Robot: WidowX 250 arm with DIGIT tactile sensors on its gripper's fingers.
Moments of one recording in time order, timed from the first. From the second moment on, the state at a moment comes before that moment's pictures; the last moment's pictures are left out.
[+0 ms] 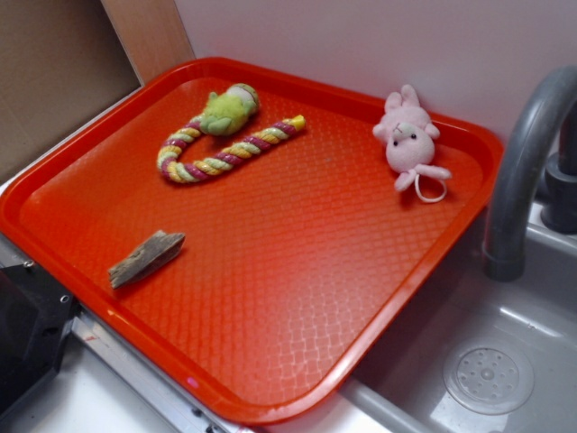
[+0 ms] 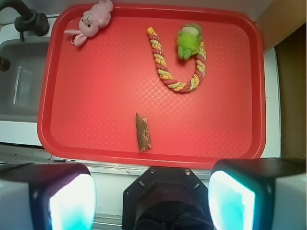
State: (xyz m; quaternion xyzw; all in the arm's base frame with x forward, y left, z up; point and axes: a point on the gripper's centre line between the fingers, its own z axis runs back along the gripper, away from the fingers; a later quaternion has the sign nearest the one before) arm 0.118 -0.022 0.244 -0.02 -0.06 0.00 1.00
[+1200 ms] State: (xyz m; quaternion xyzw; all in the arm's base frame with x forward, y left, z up) arm 0.191 -0.037 0.189 -0.05 -0.06 -0.02 1.00
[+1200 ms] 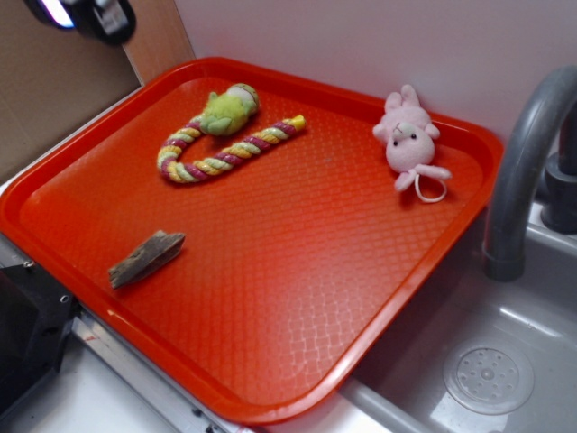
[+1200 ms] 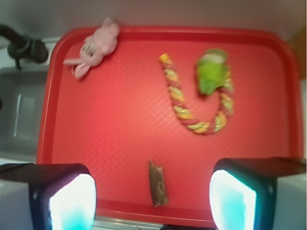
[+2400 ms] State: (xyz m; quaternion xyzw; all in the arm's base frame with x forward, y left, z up) arm 0.175 -0.054 0.041 -0.01 0.07 -0.15 0.99
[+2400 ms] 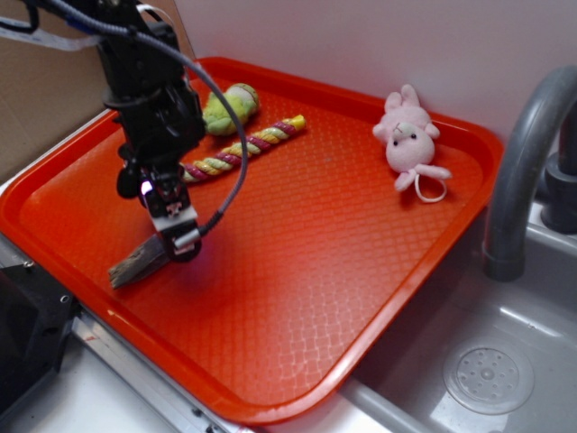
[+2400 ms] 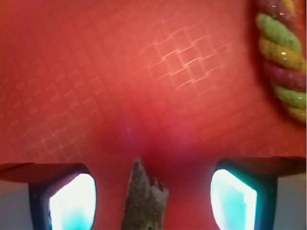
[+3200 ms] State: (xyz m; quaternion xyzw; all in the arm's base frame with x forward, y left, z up) arm 0.158 -0.051 0.017 0.03 0.14 -0.14 0.98
